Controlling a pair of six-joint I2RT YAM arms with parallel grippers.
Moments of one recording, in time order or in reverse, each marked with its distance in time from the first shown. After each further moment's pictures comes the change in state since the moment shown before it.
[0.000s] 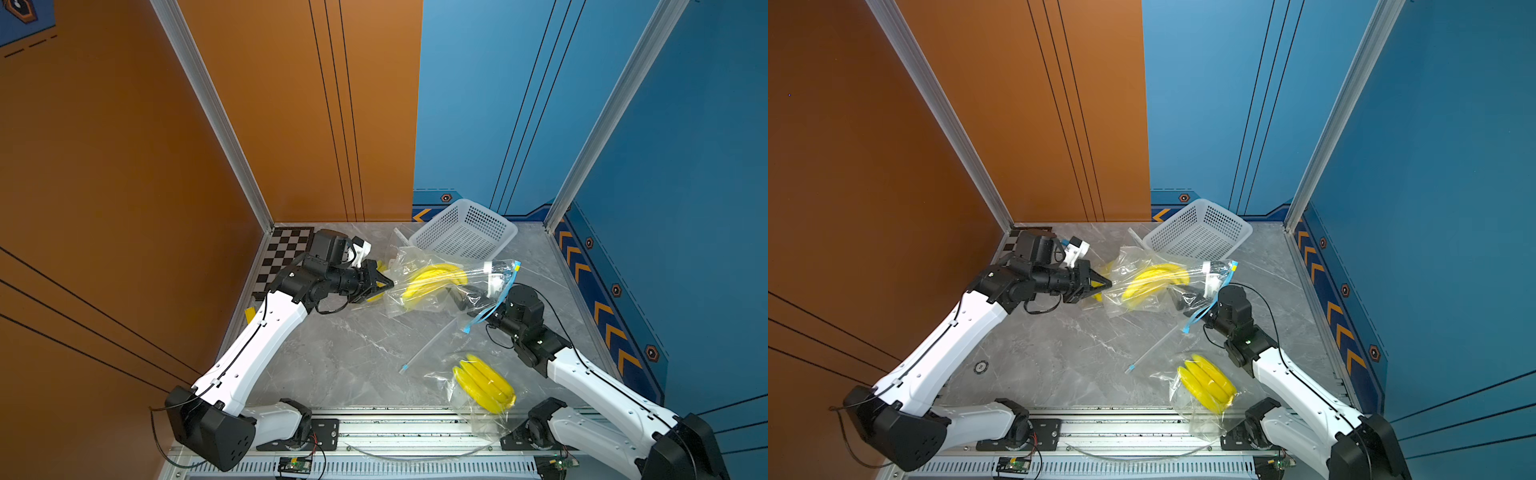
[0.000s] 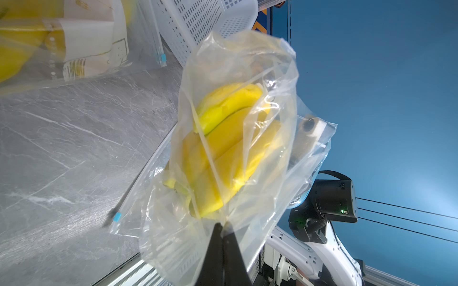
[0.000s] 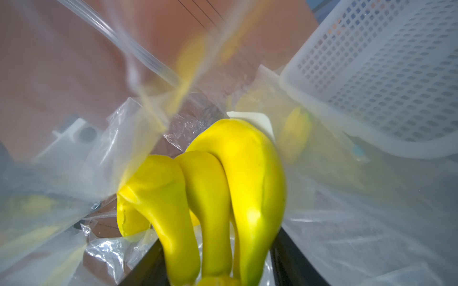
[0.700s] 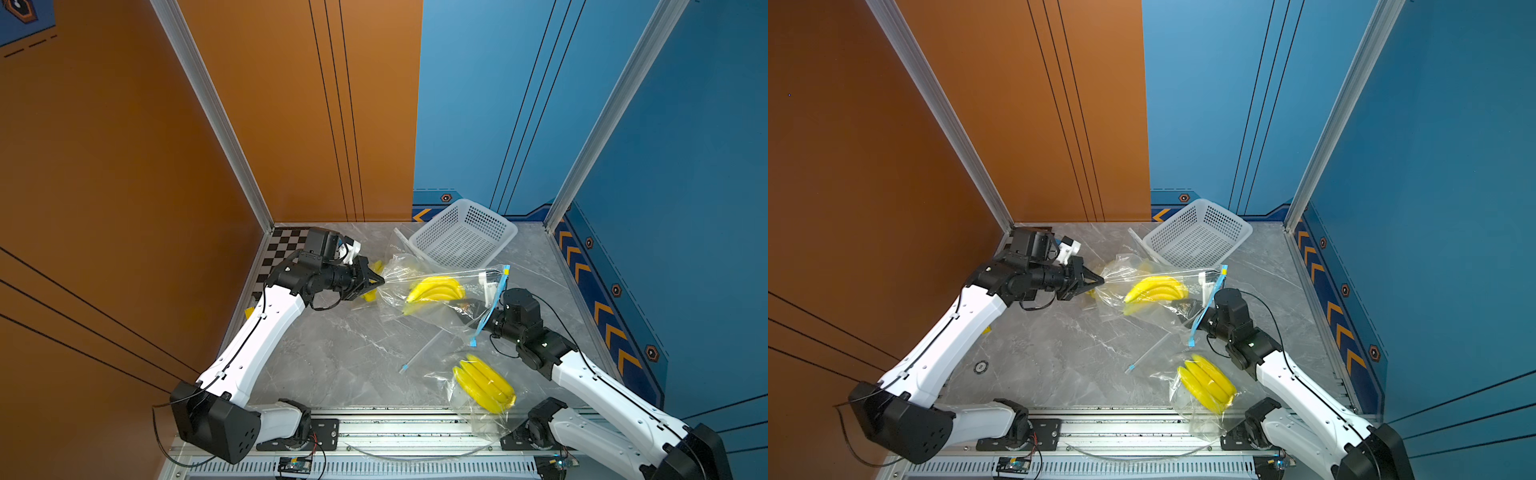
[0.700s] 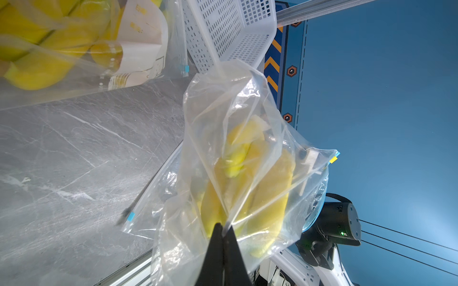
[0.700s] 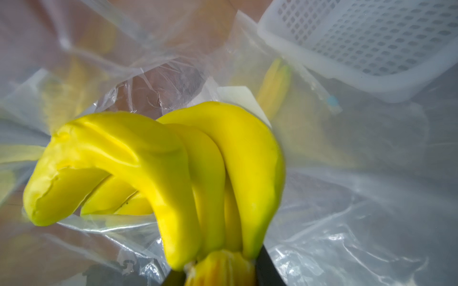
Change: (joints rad) left arm 0.087 0.040 0.012 -0.051 -0.006 0.014; right arm 0.027 -0.043 0.024 -0.280 -0.032 -0.042
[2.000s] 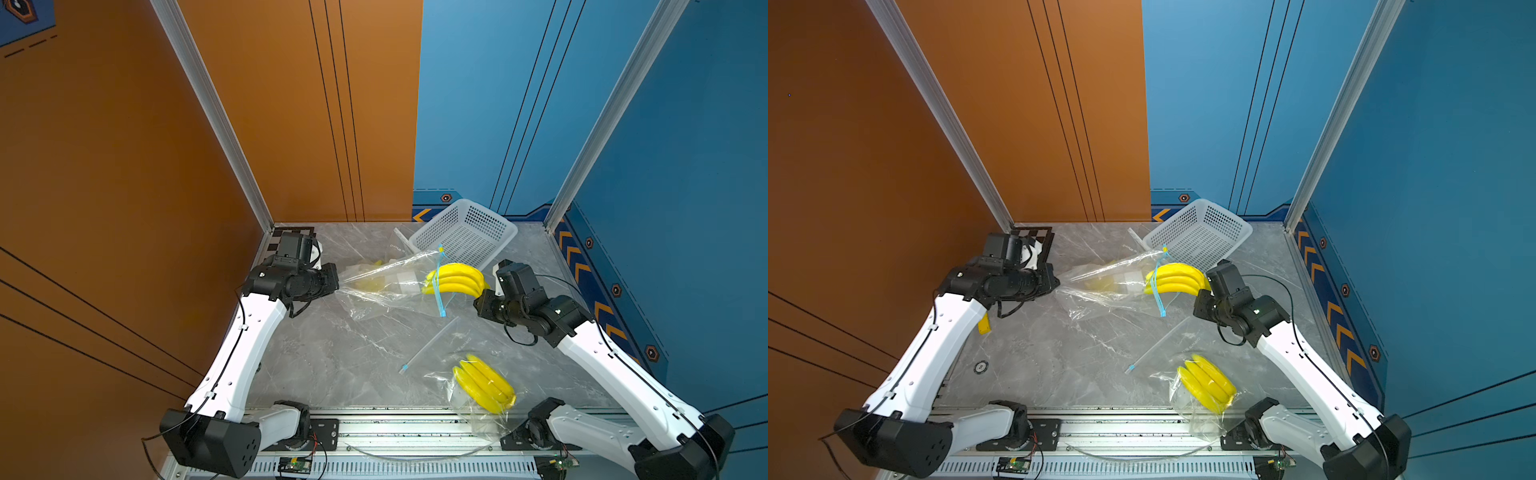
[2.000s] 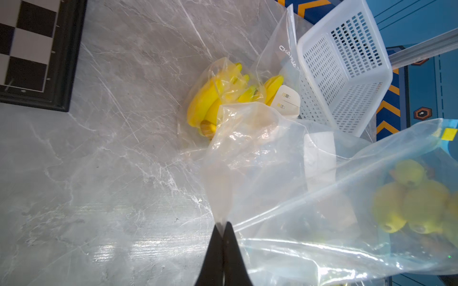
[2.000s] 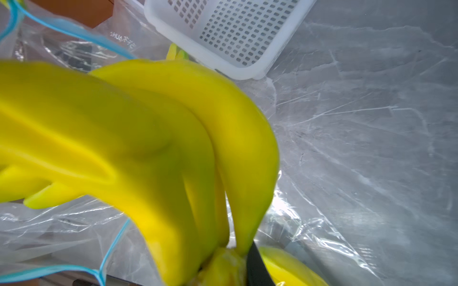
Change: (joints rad) left arm 0.174 -0.092 -0.013 -0.192 -0.436 0.349; right arm -0.016 0.146 0.472 -0.793 0.328 -0.064
